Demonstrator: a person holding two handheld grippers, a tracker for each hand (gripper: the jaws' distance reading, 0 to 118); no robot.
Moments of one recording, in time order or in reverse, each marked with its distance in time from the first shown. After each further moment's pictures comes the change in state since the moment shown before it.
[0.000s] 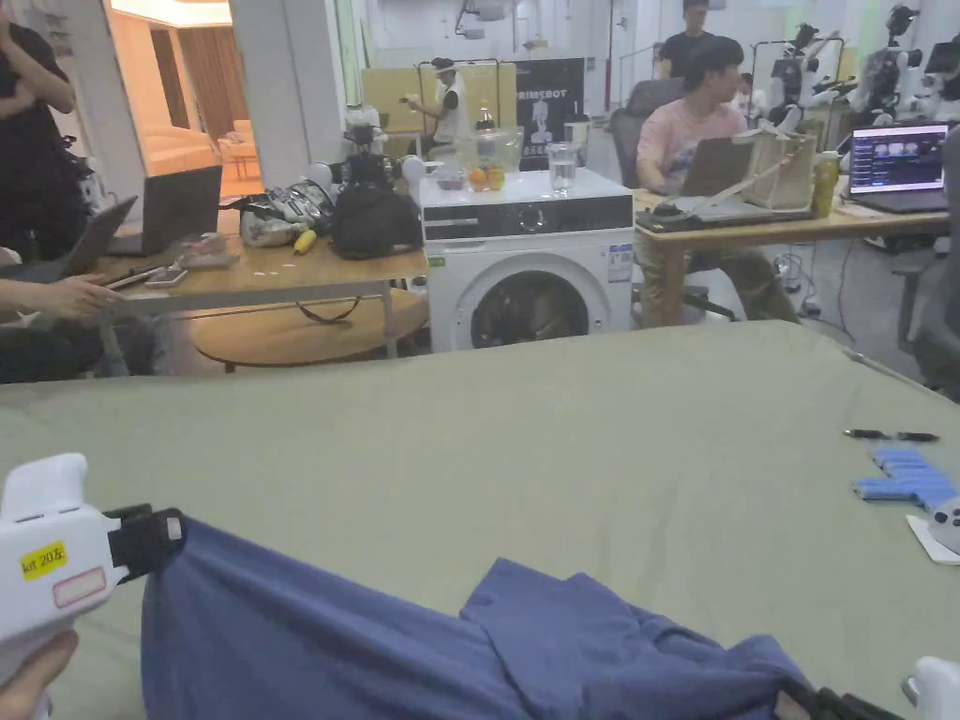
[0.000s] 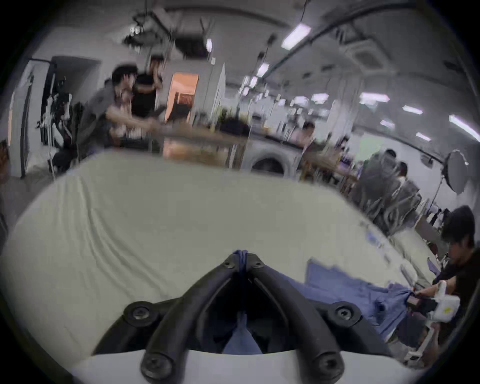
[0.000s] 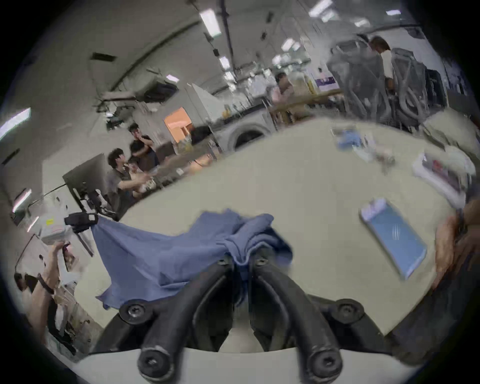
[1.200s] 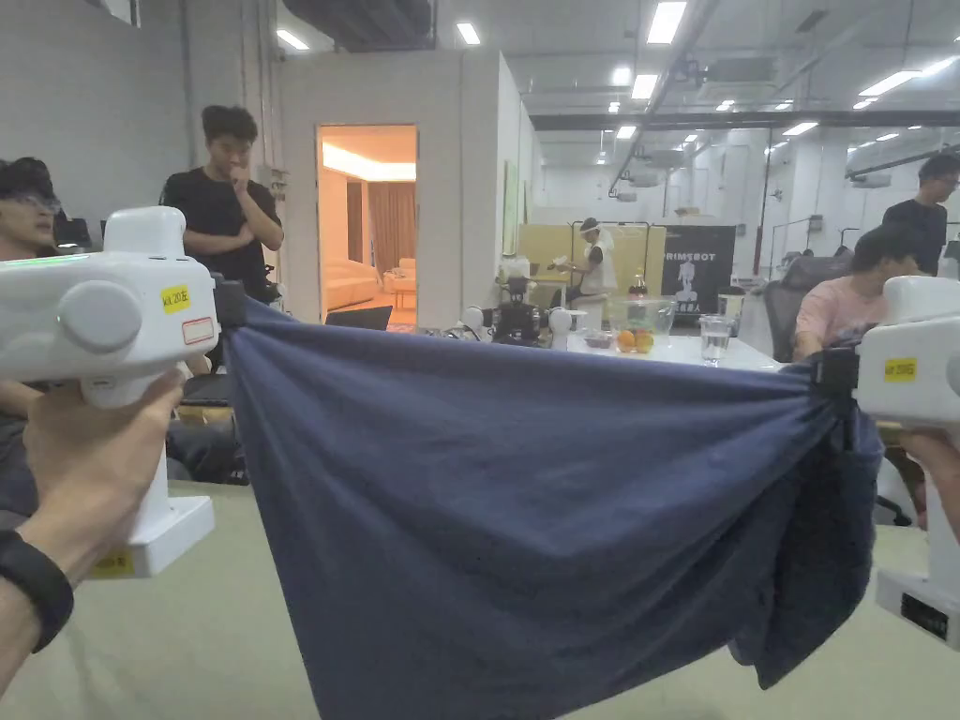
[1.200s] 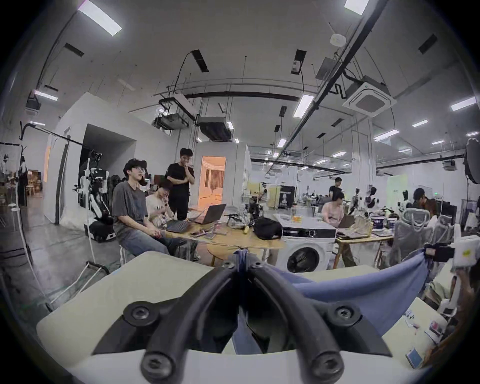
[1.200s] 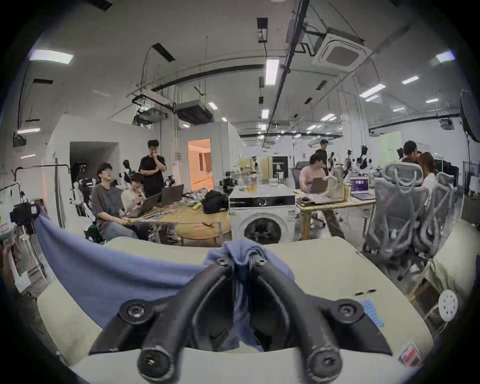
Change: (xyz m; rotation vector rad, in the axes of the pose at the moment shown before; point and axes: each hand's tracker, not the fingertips) left arm 0.010 0.217 0.023 0.415 0.247 -0.111; right arm -0.161 0.336 -0.138 0.243 -0.051 0.348
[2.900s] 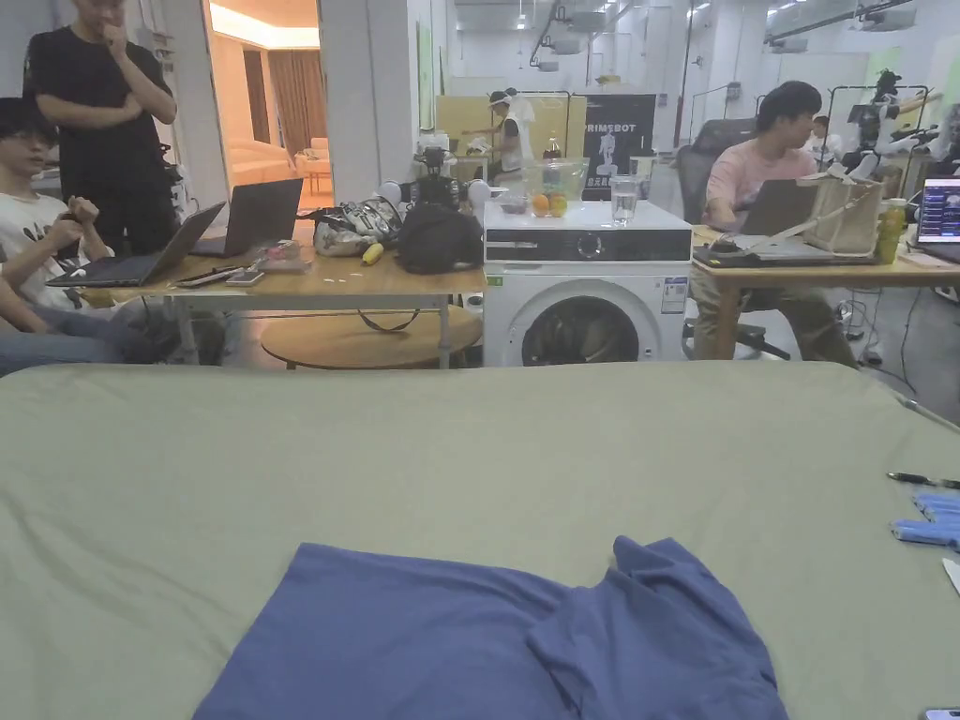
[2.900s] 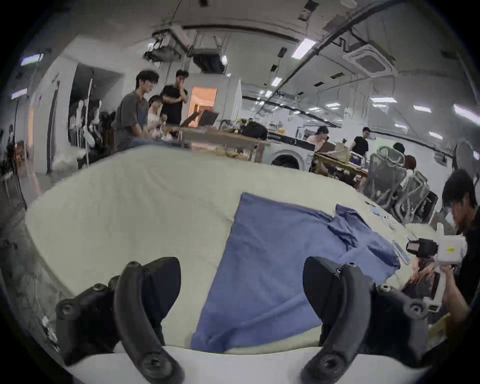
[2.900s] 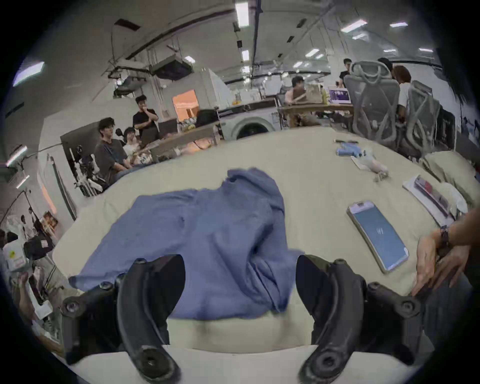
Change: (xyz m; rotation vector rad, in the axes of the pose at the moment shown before) left arm -0.027 -0.312 0.280 -0.402 -0.099 0.039; right arm 0.039 -0.367 0.237 -0.321 0.014 -0.166
